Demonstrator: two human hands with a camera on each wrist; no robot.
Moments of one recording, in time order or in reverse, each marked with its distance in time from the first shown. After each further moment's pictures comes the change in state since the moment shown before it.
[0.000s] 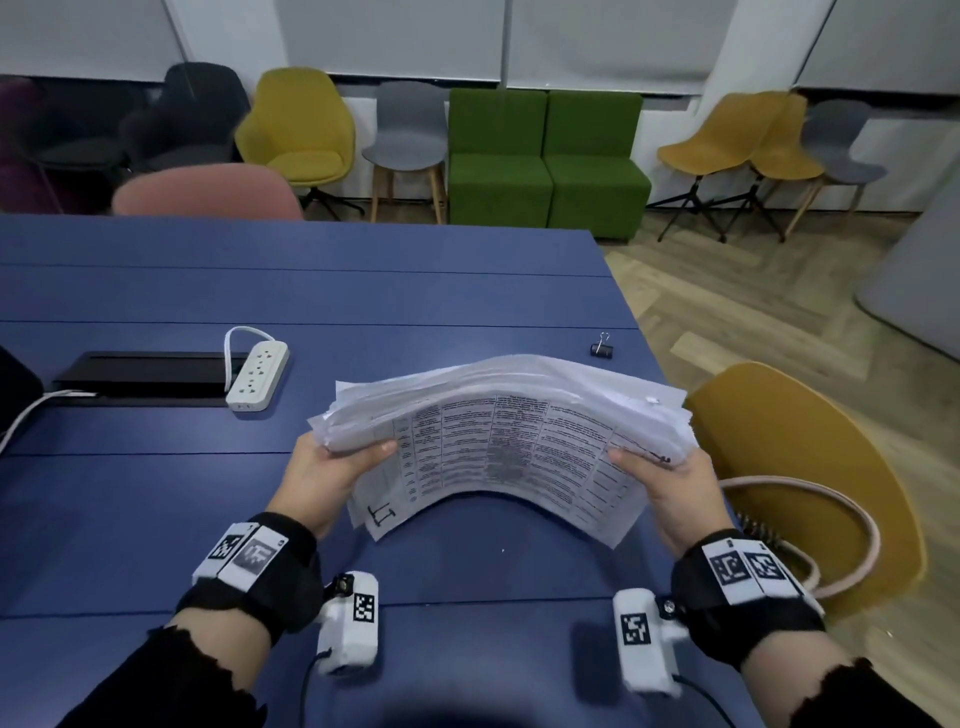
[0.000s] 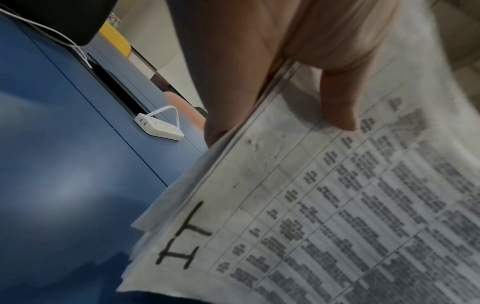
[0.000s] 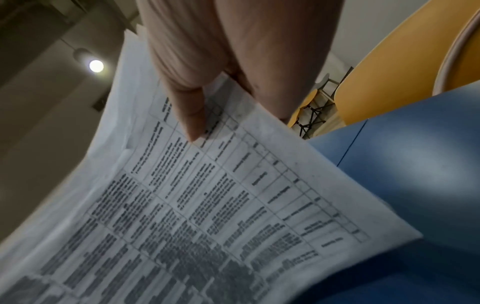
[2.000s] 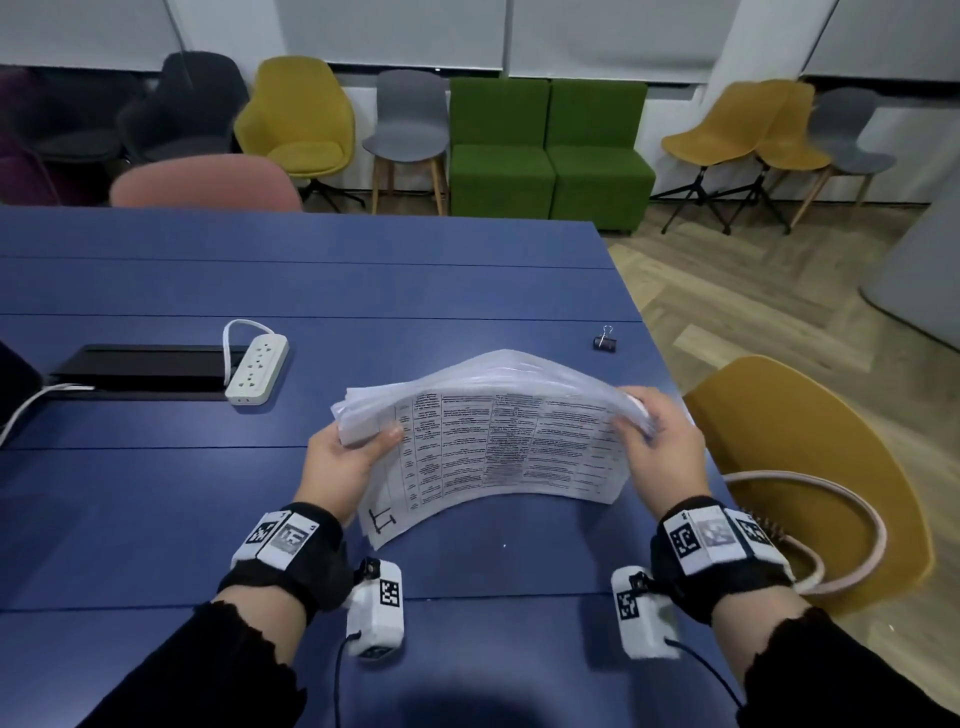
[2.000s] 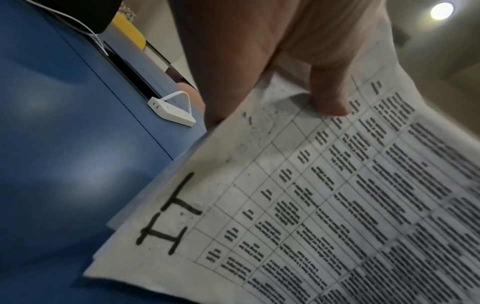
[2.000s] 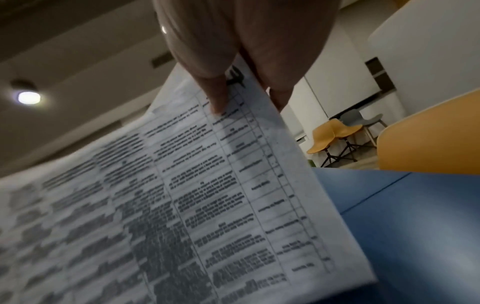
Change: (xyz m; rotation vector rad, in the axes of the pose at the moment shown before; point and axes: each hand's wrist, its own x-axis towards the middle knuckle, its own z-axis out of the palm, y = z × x) left_hand 0.011 -0.018 0.013 -0.005 0.133 -0.098; right_hand 0.020 -0.007 0.014 -0.696 0.063 -0.355
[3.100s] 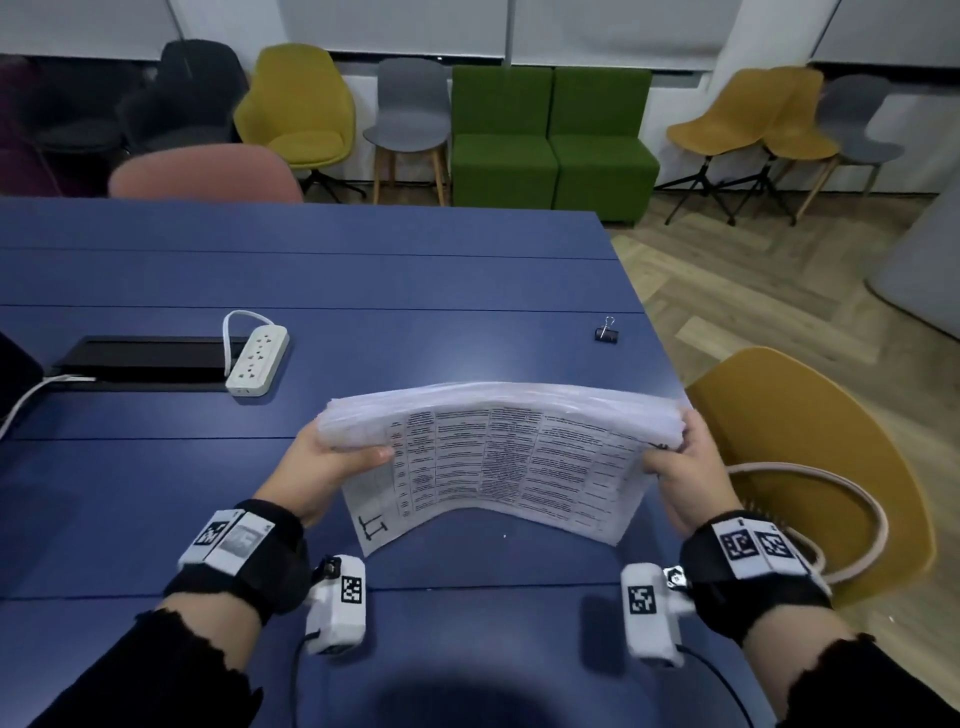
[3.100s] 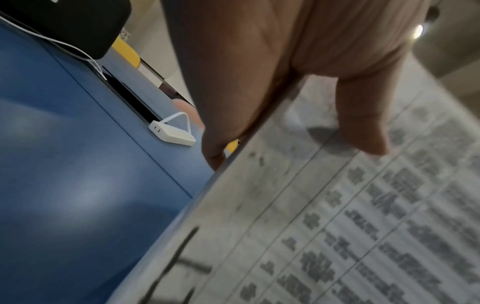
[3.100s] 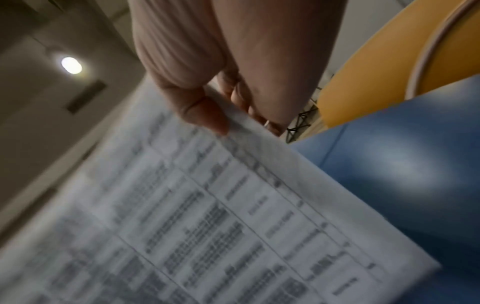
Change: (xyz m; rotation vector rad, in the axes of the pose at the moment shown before) left_hand -0.004 0.006 -0.031 0.026 -0.272 -0.006; right_hand -0.014 0.022 -0.011 0.610 -0.051 0.423
